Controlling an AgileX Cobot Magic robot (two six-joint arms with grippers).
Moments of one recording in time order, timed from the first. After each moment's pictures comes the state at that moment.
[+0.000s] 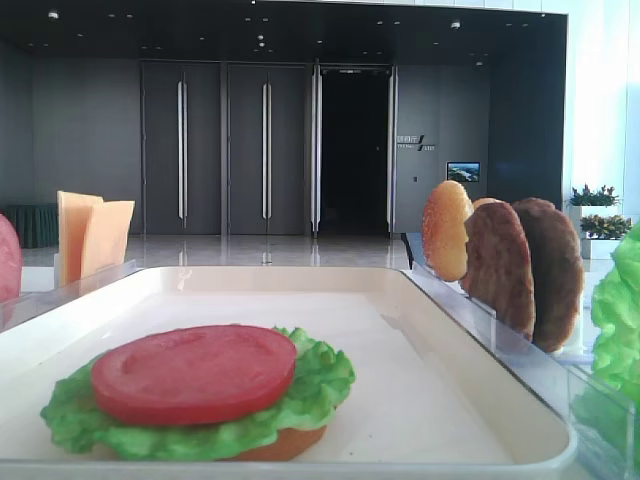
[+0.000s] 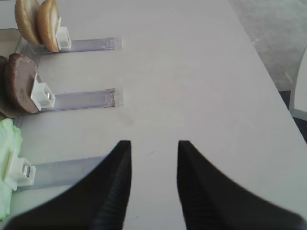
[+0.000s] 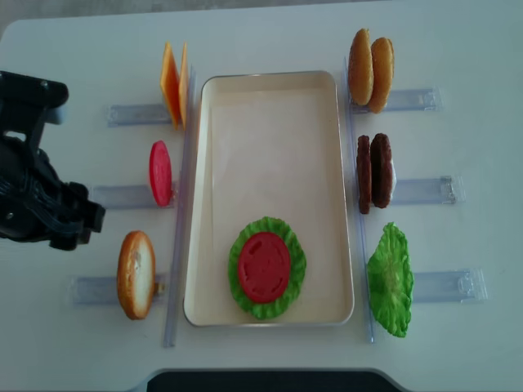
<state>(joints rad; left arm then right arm) -0.37 1.10 -0.86 0.26 1.19 -0.34 -0.03 -0.01 -0.51 0.00 1.13 0.00</state>
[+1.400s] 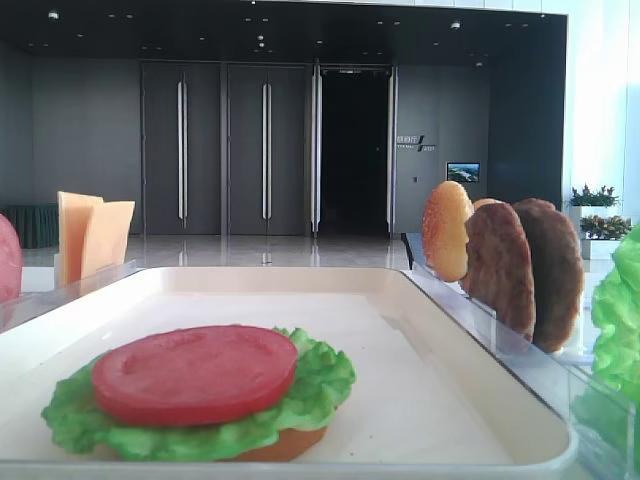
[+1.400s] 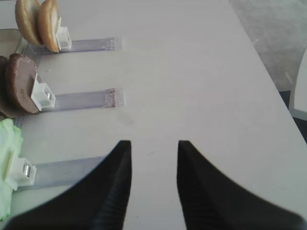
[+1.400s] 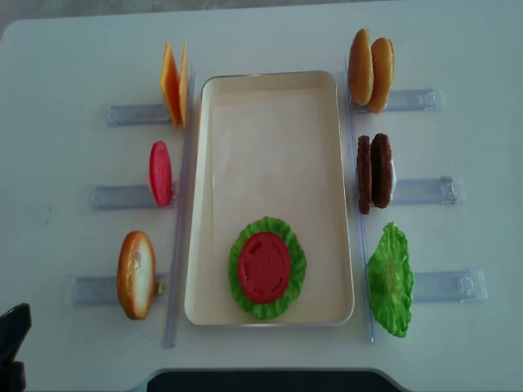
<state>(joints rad) -0.05 0.18 -0.48 0.06 1.11 0.01 -0.03 -0.01 -0.51 0.00 1.13 0.00</state>
